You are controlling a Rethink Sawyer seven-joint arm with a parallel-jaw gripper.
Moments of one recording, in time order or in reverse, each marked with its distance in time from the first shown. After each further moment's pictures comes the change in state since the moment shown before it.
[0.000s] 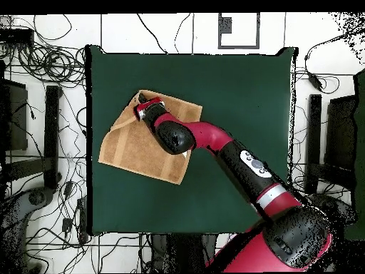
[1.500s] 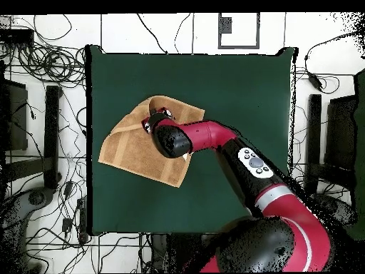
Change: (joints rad) arm 0.204 -0.258 -0.297 0.009 0.037 0.137 0.000
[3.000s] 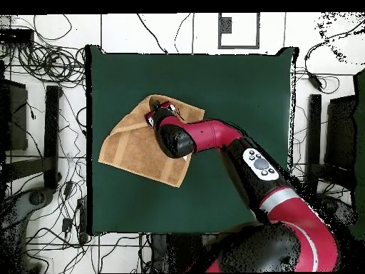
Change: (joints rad) arm -0.018 -0.035 -0.008 0.008 -0.005 -0.102 0.000
